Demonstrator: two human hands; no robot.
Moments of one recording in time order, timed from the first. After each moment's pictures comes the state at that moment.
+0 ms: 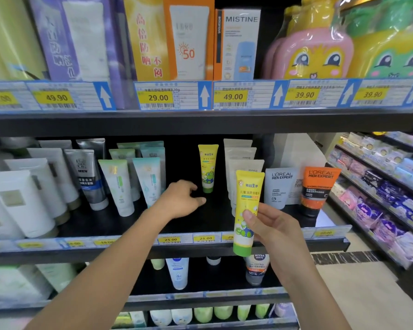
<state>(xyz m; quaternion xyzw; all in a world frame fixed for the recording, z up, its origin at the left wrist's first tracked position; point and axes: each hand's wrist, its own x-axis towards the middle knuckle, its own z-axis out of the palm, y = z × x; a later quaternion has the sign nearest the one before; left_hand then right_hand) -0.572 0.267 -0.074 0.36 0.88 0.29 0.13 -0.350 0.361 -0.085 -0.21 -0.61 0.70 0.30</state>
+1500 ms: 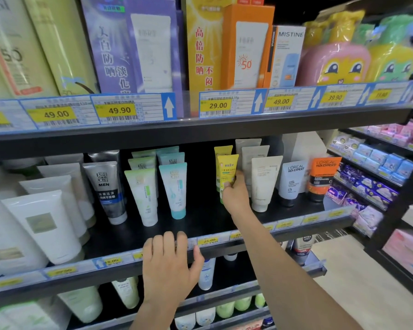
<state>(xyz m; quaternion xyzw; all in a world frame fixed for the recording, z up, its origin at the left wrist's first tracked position) -0.553 0.134 -0.174 0.39 0.82 0.13 -0.40 -0.520 0.335 -0.095 -0.35 -0.70 0.51 0.36</state>
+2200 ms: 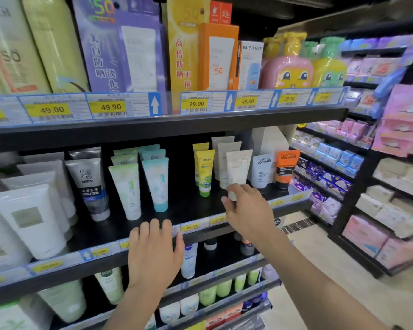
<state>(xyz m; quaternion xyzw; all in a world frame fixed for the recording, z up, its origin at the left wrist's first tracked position) -0.538 0.118 -0.137 0.44 0.86 0.10 -0.25 -0.398 0.280 -0.076 -0.38 -0.88 0.08 0.27</state>
